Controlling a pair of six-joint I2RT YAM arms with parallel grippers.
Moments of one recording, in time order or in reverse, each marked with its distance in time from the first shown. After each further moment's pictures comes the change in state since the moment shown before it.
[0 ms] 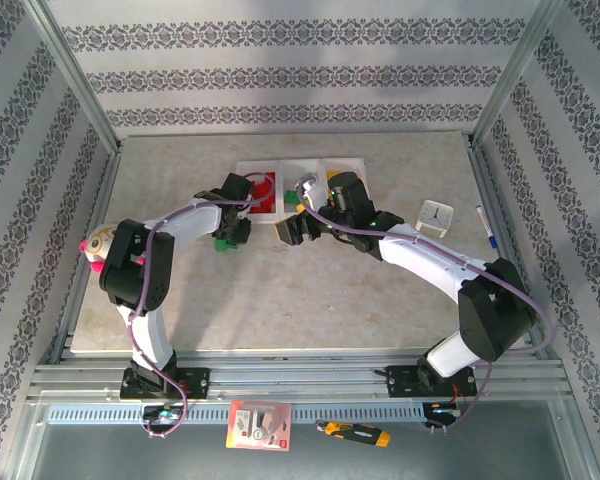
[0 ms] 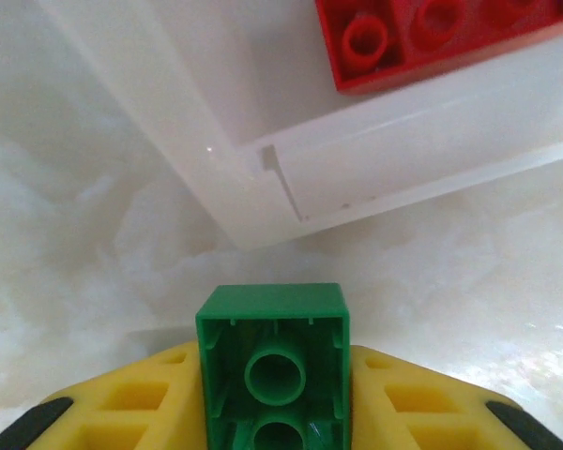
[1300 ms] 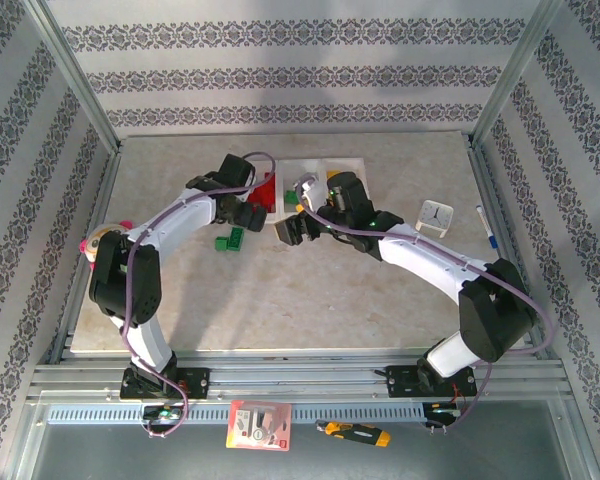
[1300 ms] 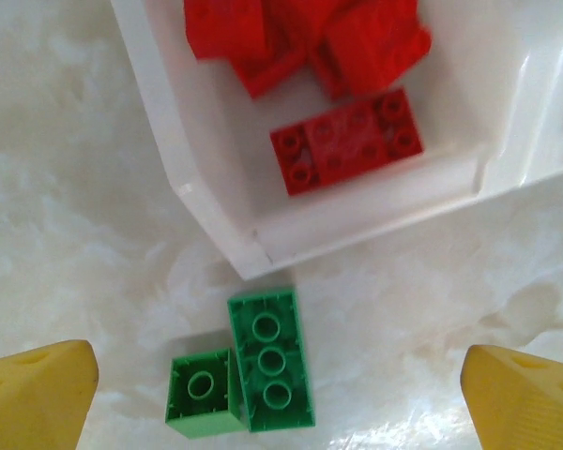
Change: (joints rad) left arm -0.023 -0.075 0.122 -0.111 0.007 0.053; right arm 0.003 -0.003 0.006 -0.008 0.001 -0.004
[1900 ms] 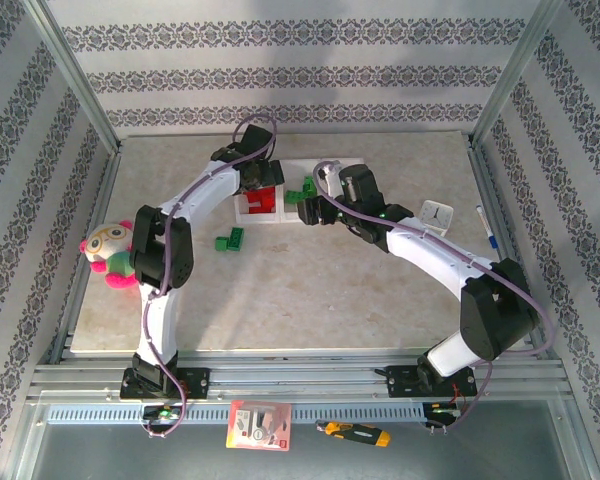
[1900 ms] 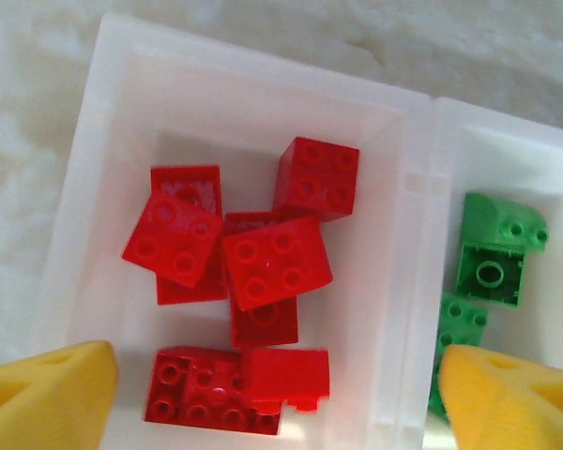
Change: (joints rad) left arm -0.011 0.319 0.470 -0.005 -0.026 -0.526; right arm -0.075 -0.001 0.027 -0.077 0.254 0.105
